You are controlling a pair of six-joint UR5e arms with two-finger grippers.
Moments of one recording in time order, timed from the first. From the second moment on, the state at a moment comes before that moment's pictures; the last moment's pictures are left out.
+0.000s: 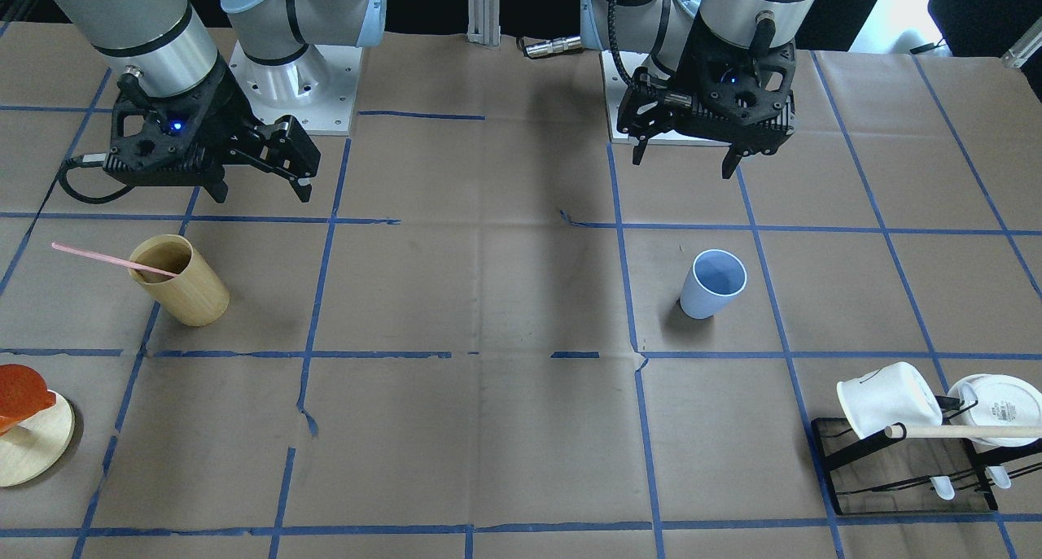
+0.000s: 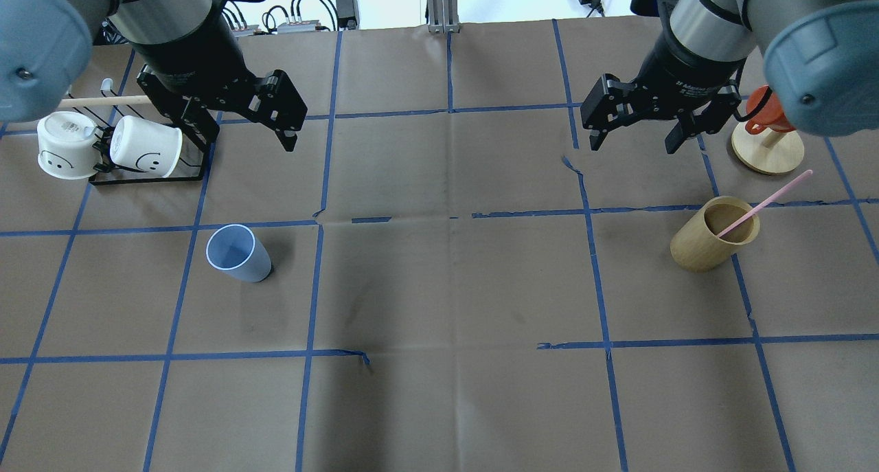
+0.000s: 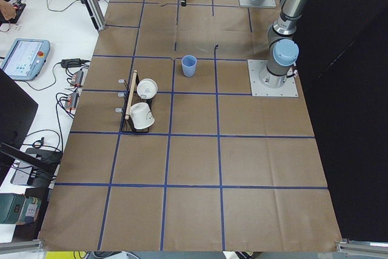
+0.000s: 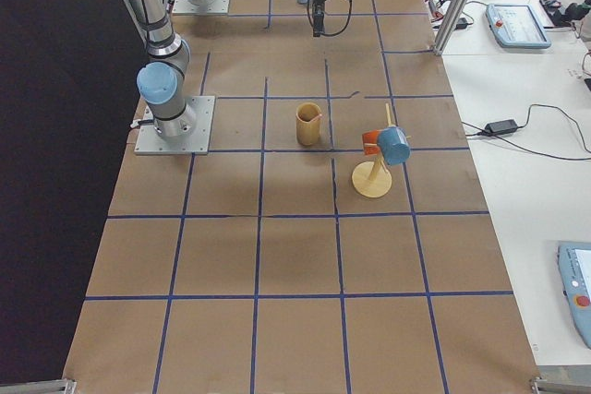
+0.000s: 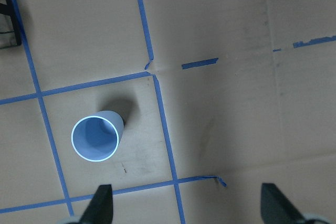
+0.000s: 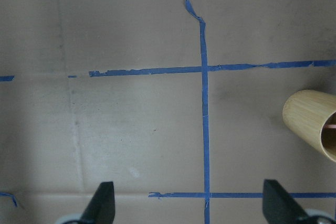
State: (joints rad) left arm -1.64 -1.59 -1.48 -1.66 1.58 0.11; right arm 1.55 -1.58 1.64 -1.64 -1.47 0.03
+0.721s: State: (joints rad) left arm -1.63 -1.58 -1.47 -1.68 1.58 0.11; right arm 1.55 -1.58 1.68 -1.63 -1.53 0.06
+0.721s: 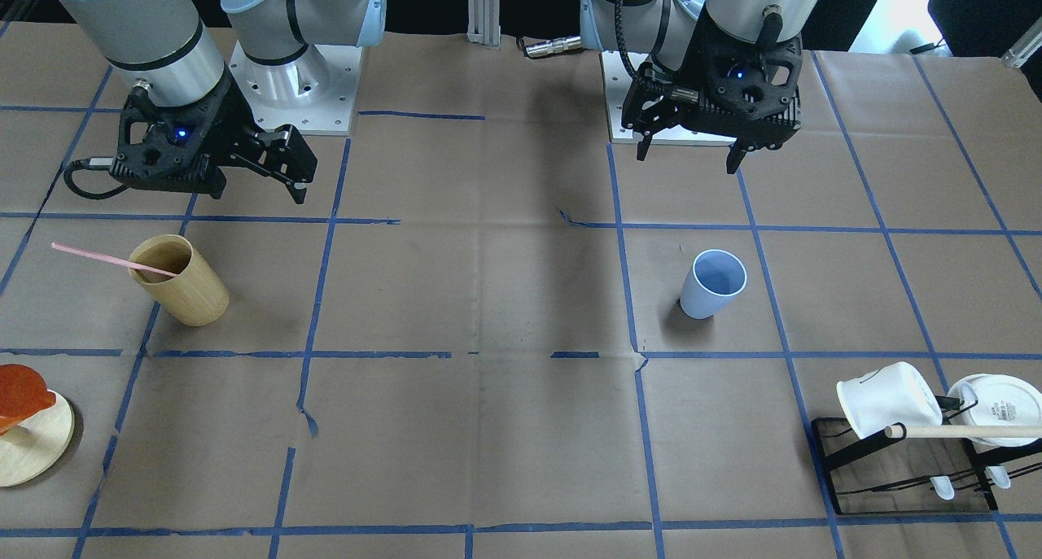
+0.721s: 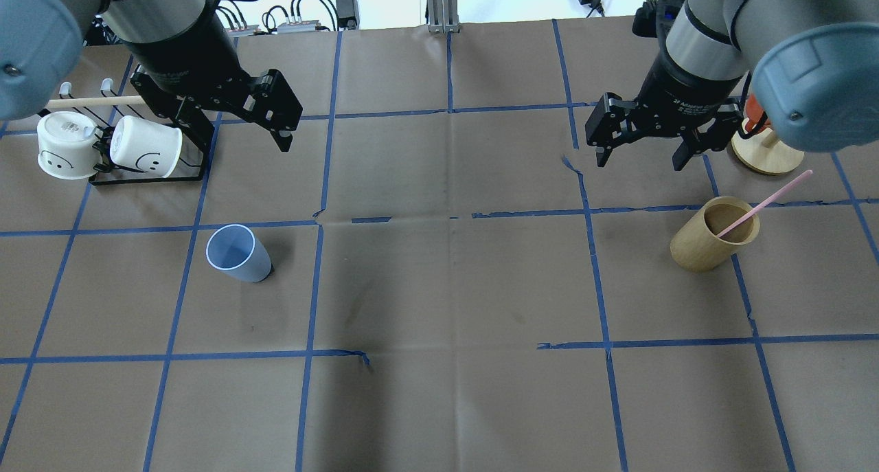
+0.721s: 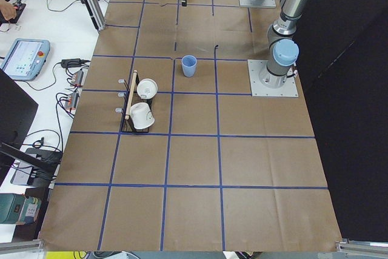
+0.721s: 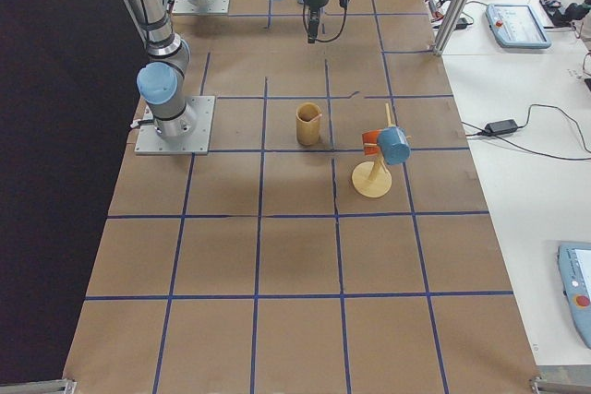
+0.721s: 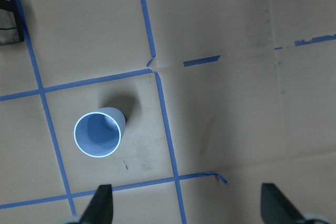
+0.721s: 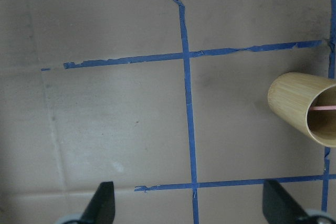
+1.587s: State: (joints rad) left arm -1.63 -1.58 -1.48 -1.67 1.58 0.11; right arm 1.54 -1.58 1.68 -1.63 -1.53 0.02
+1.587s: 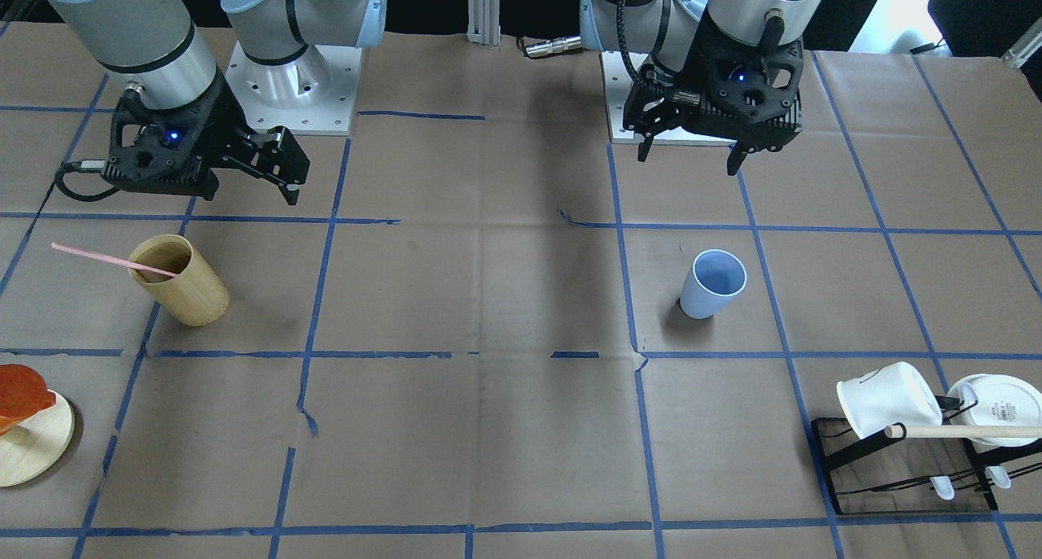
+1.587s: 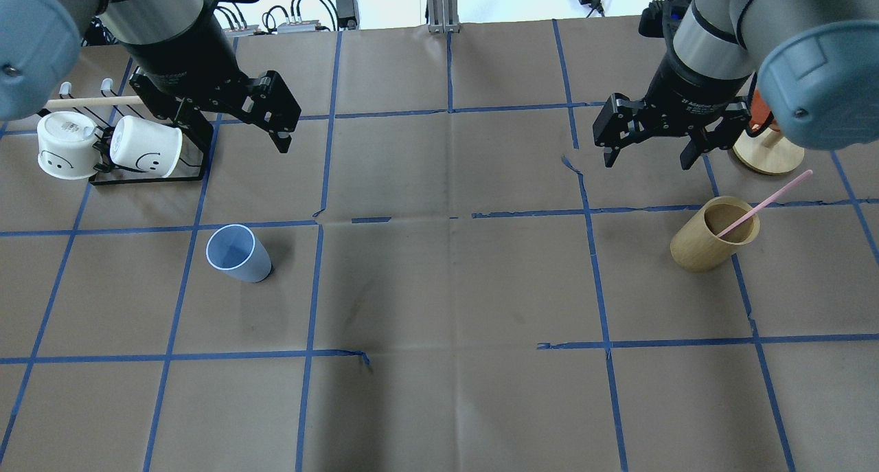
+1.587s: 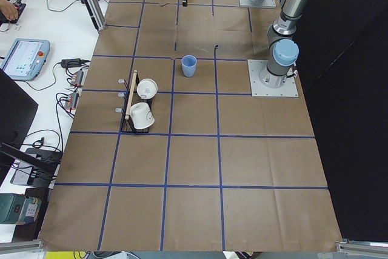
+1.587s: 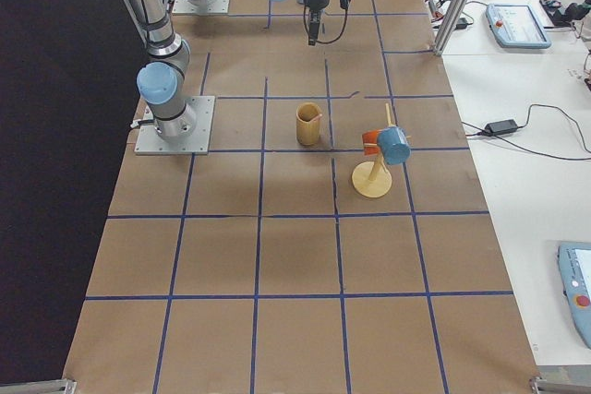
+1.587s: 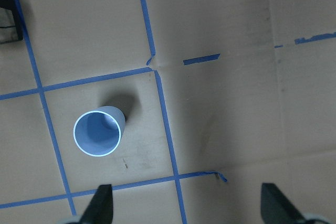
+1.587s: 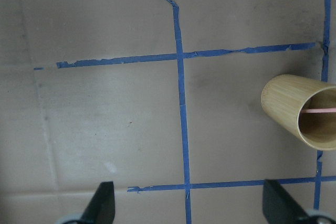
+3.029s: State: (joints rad) left arm -1.45 -1.63 -1.91 -1.20 1.58 0.21; right arm 0.96 -1.59 1.86 -1.69 -1.31 -1.71
